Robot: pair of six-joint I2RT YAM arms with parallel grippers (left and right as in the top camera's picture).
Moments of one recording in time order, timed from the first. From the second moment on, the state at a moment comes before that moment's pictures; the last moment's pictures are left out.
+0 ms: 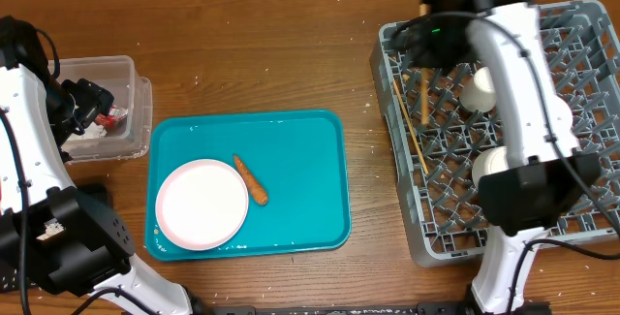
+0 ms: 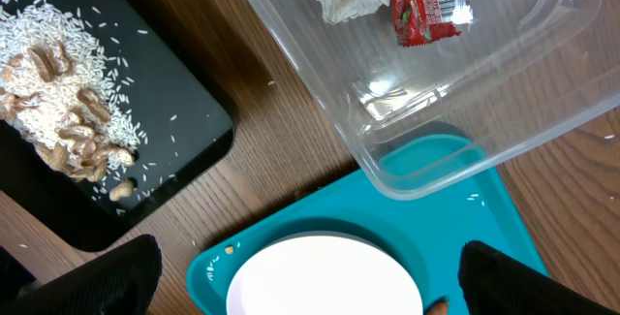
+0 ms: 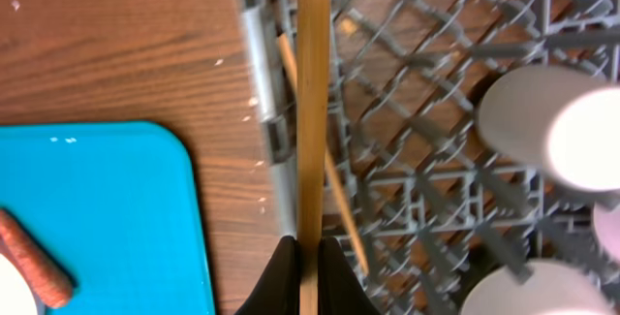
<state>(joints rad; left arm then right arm) 0.47 1.90 1.87 -1.46 -0.08 -0.60 0.18 2.11 2.32 -1.57 -0.06 0.19</state>
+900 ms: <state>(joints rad) 0.47 1.90 1.87 -1.46 -0.08 -0.60 0.14 2.08 2.15 -1.60 -0.42 0.06</state>
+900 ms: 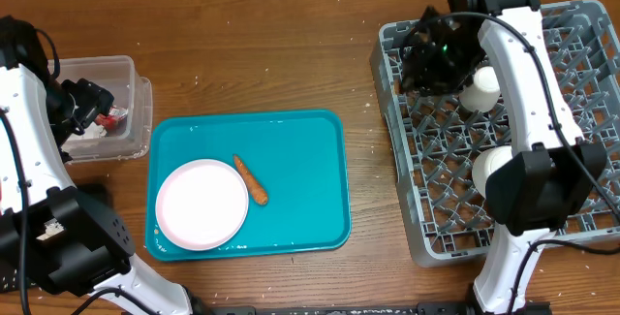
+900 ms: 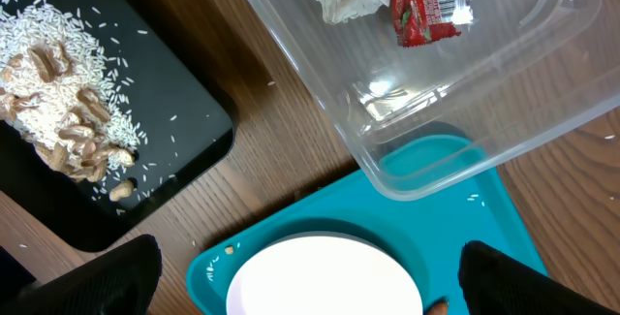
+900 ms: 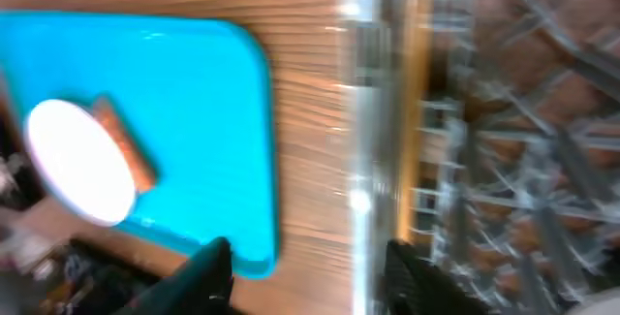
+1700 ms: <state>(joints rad) 0.47 1.90 1.87 -1.66 0.25 -0.55 0.66 2.12 2.26 -1.54 -0.09 0.50</state>
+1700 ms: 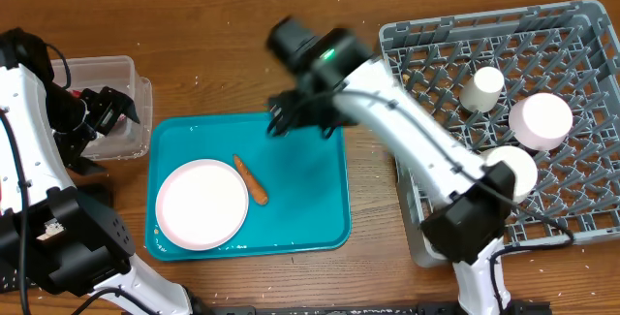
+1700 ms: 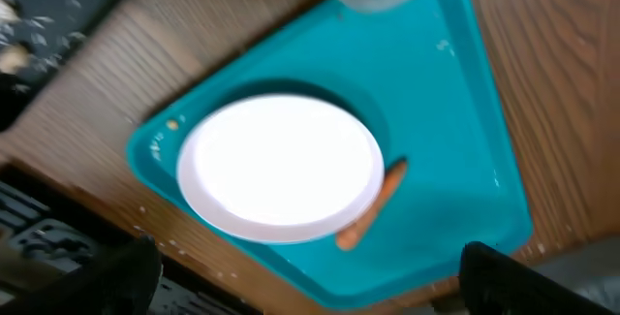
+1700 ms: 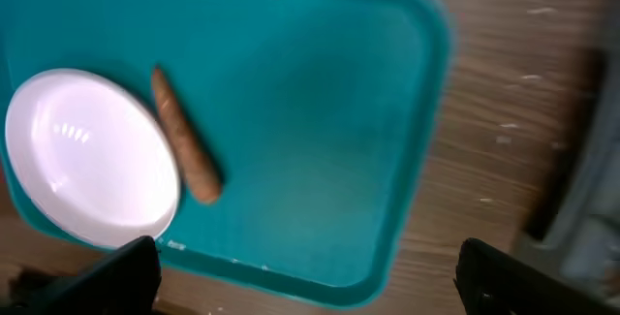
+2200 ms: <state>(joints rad) -0.06 1.90 1.83 -1.65 0.22 -0.22 -0.02 2.04 2.42 -1.64 -0.46 0.40</state>
